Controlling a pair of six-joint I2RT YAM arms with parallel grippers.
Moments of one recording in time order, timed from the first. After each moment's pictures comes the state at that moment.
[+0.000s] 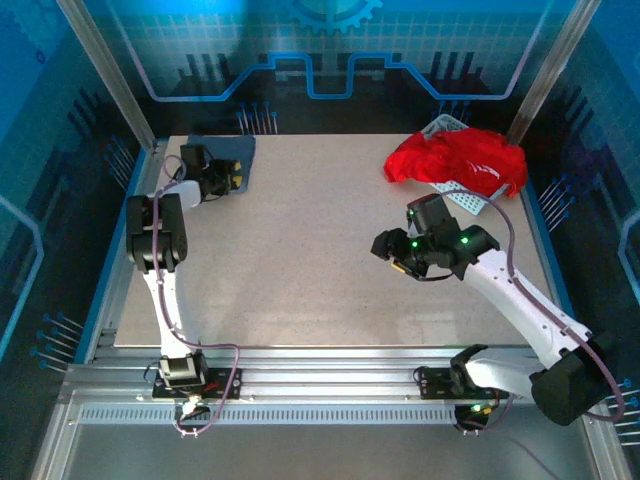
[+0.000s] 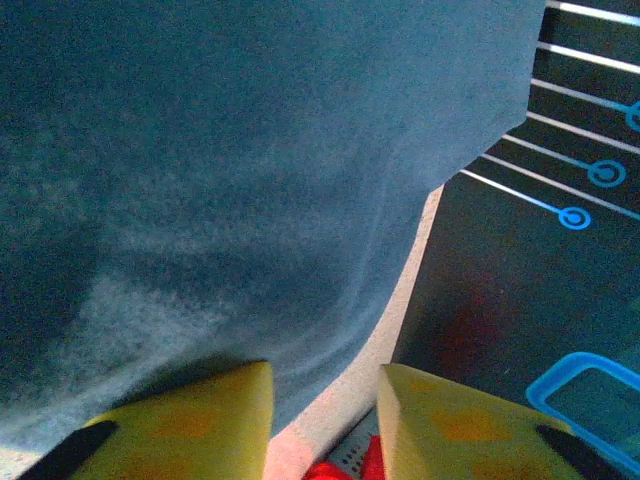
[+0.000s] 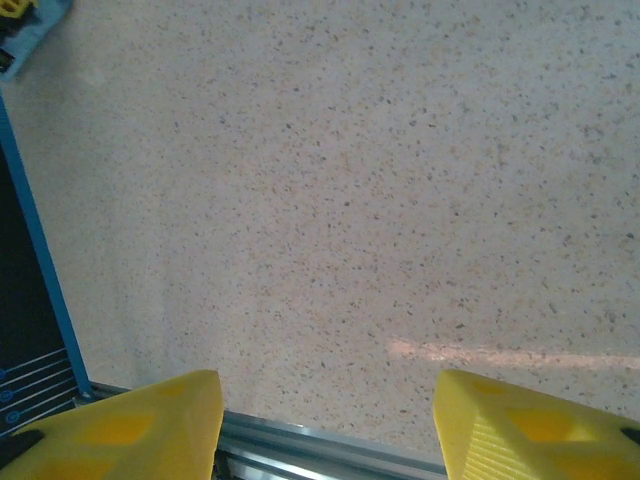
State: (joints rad) left arm 0.15 2.24 1.53 0.04 0.49 -1.50; right arm 0.47 1.15 1.02 -0.84 -0.26 0.91
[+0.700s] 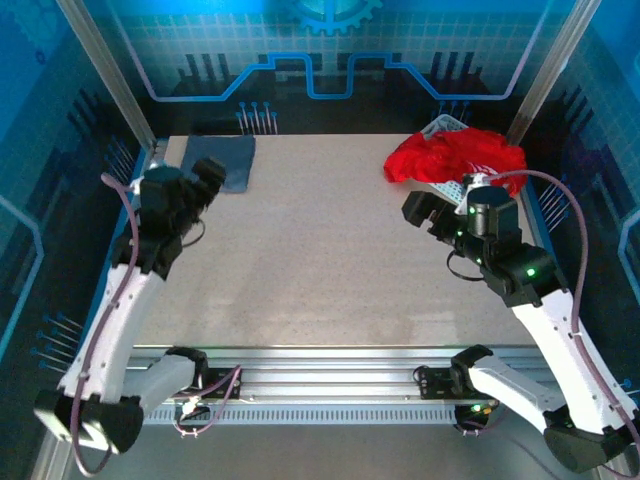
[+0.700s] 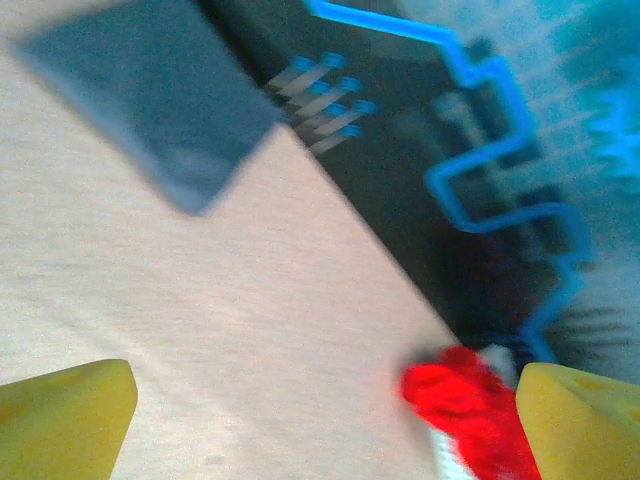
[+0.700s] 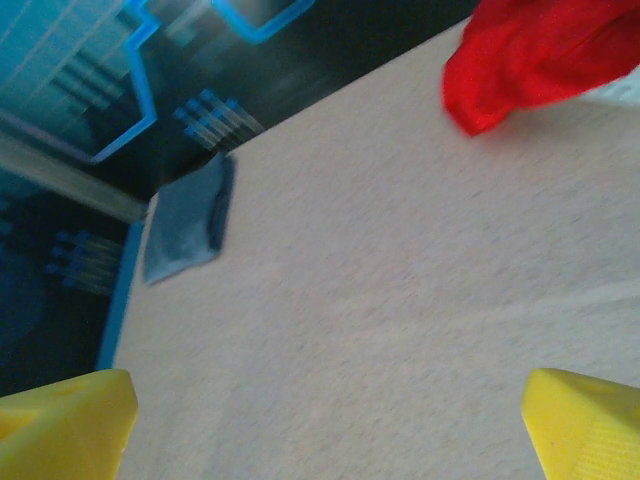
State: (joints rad) left arm -0.13 0.99 1.11 -0.62 -0.19 -0.99; right arm 0.40 0.89 1.19 -0.80 0.09 0.72
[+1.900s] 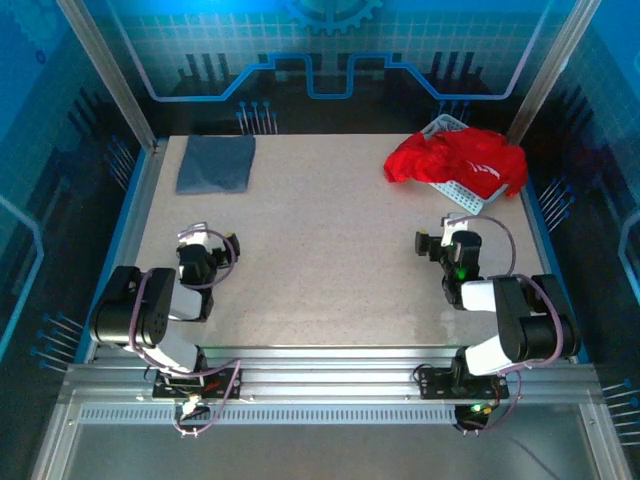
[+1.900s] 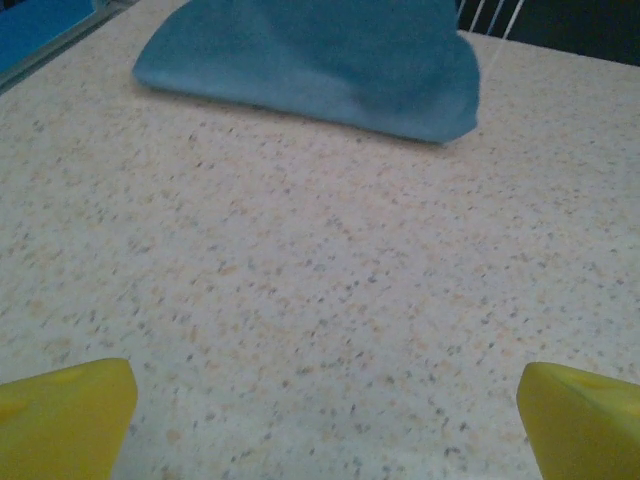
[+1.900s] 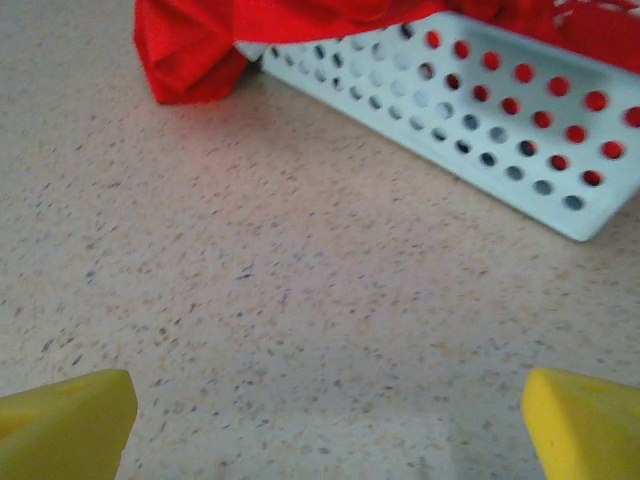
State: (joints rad) left arm 0.03 1.56 0.23 0.97 -0.12 -0.20; right arm 0.04 1.48 0.33 0.71 0.08 0.02
